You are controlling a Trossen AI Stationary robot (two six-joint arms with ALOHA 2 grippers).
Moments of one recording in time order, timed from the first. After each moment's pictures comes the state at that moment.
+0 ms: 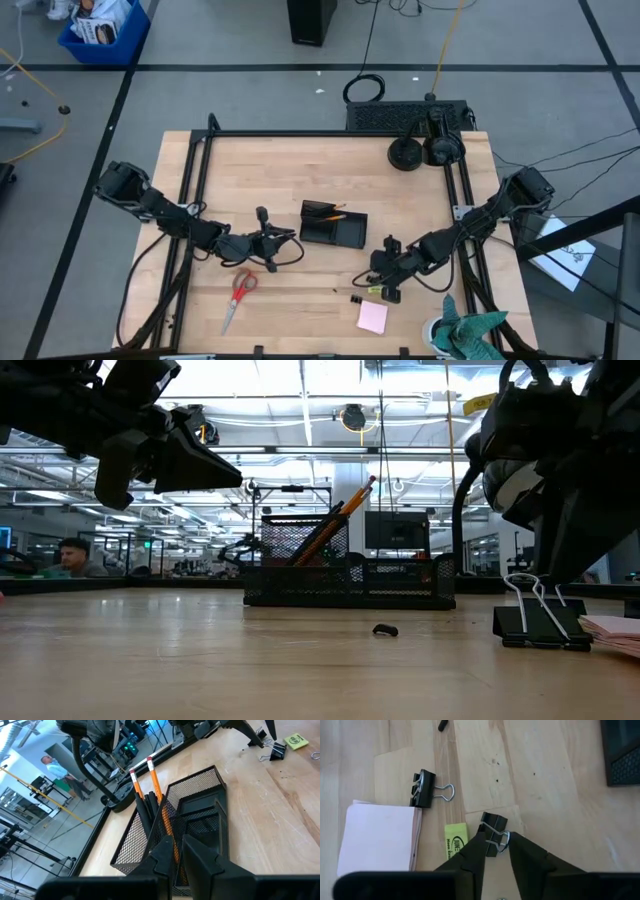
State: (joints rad) left arm -0.44 1.46 0.42 0.71 -0.72 0.38; right arm 0.51 1.54 0.72 -0.21 0.13 0.68
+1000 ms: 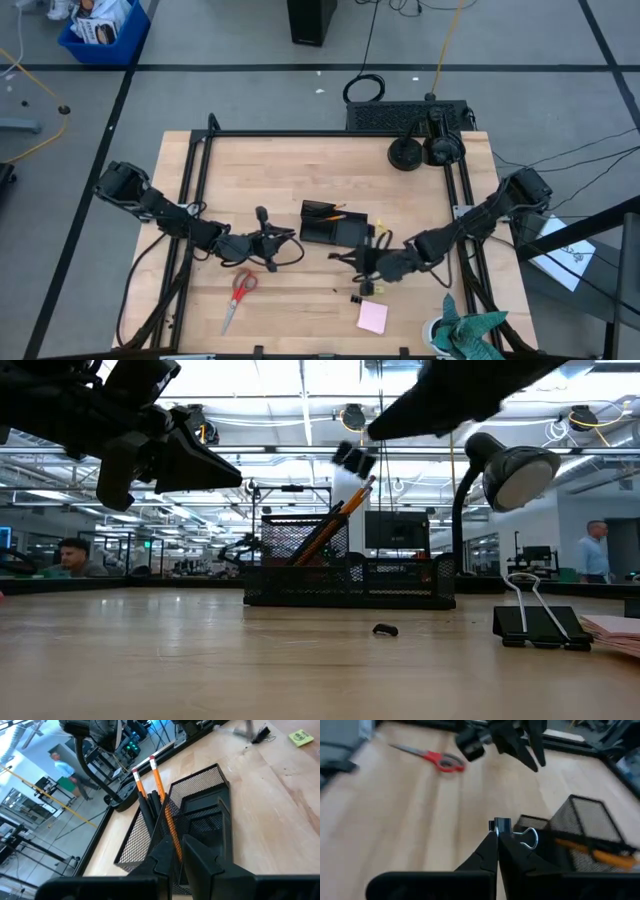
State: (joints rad) left arm -0.44 1.46 0.42 0.71 -0.73 0.39; right arm 0.47 1.57 0.85 0.15 0.53 0.12
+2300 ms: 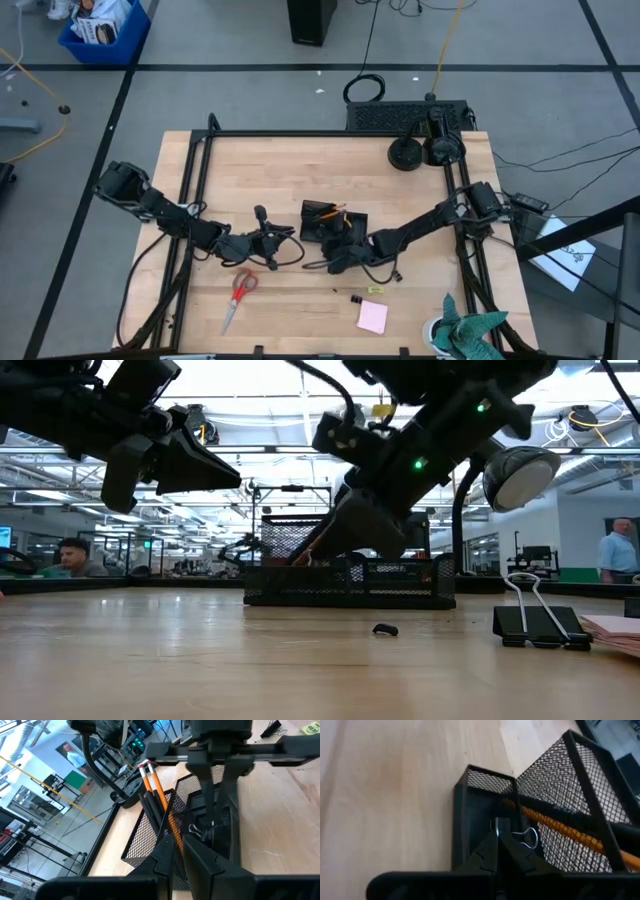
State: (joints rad) left arm -0.44 1.46 0.42 0.70 -0.77 0.40; right arm 0.30 1.94 1.07 0.04 0.64 0.04
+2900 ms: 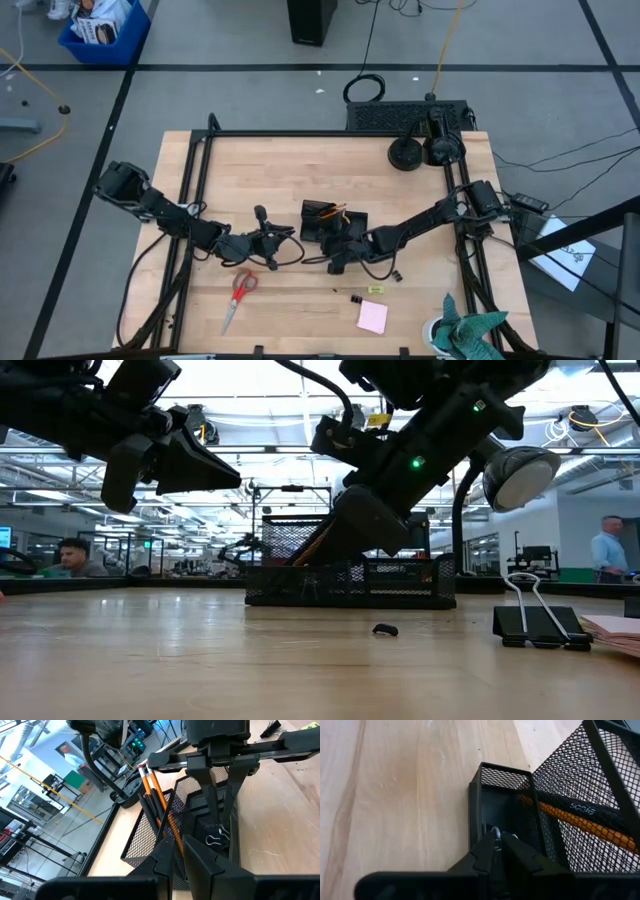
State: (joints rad) left arm -0.44 1.46 0.42 0.70 -0.77 0.40; right arm 0.27 1.94 1.07 0.01 0.53 0.11
